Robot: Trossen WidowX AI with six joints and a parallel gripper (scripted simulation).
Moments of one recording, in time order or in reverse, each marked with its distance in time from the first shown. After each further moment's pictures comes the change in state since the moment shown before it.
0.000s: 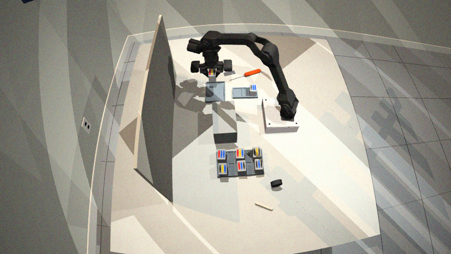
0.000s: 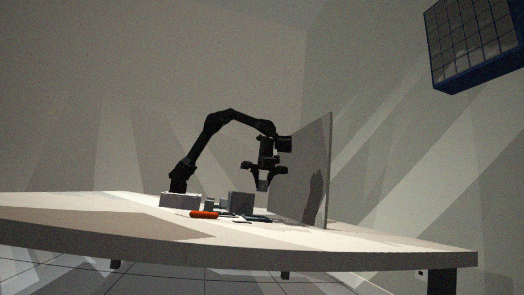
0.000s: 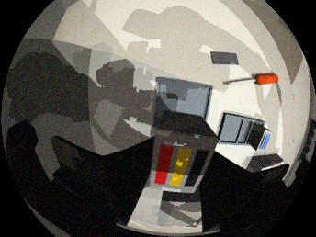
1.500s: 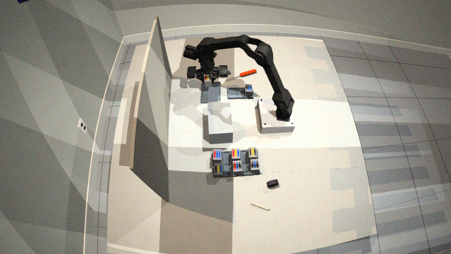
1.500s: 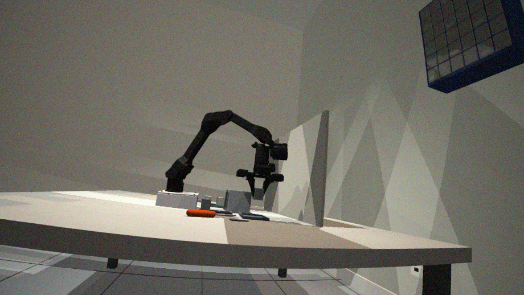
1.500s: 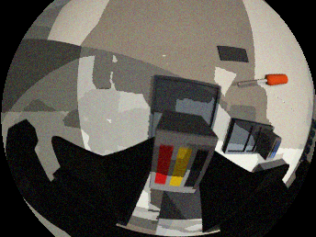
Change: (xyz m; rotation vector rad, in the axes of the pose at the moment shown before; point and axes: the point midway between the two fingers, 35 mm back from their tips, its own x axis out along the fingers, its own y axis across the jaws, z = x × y) arm 0.038 0.000 0.000 0.004 0.000 0.000
